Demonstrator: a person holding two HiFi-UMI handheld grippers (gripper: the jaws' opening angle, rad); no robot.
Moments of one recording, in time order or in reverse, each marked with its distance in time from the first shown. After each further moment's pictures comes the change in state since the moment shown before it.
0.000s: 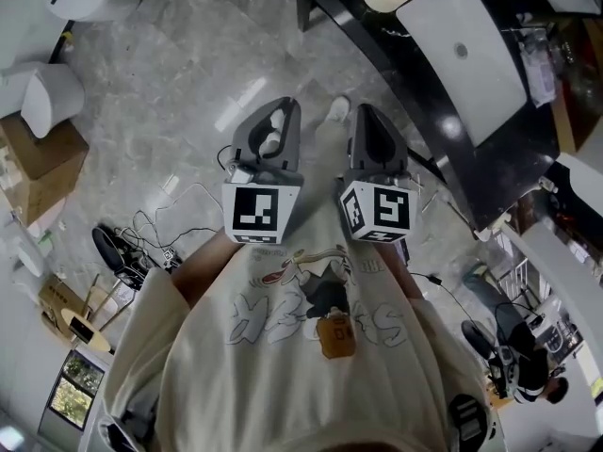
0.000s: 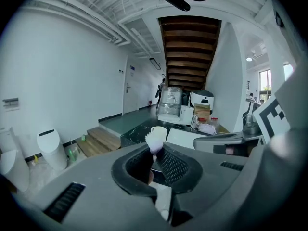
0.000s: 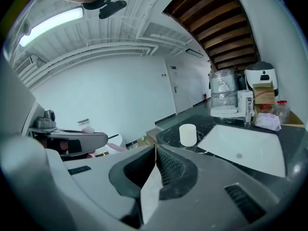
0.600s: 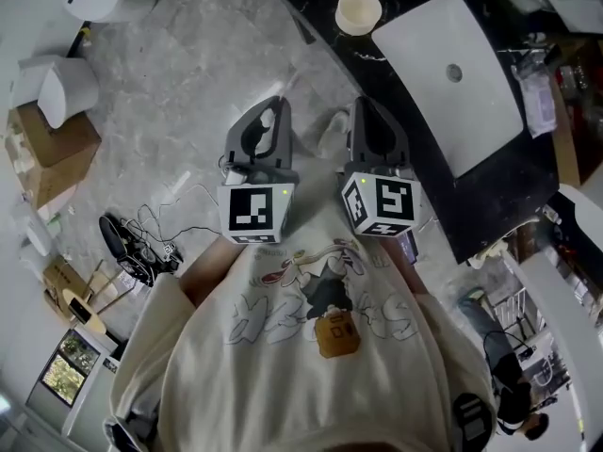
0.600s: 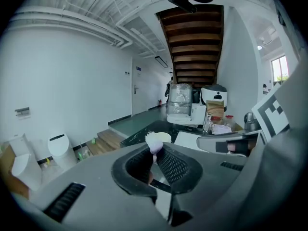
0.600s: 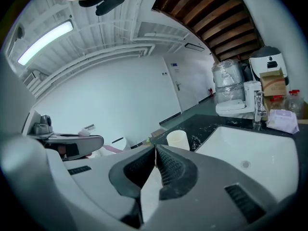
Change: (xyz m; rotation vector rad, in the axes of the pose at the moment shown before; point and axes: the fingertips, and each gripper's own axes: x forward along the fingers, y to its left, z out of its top) left arm 0.091 -0.045 0.036 0.036 0.010 0.161; right arm 0.049 -0.107 0.044 0.049 0.006 0.116
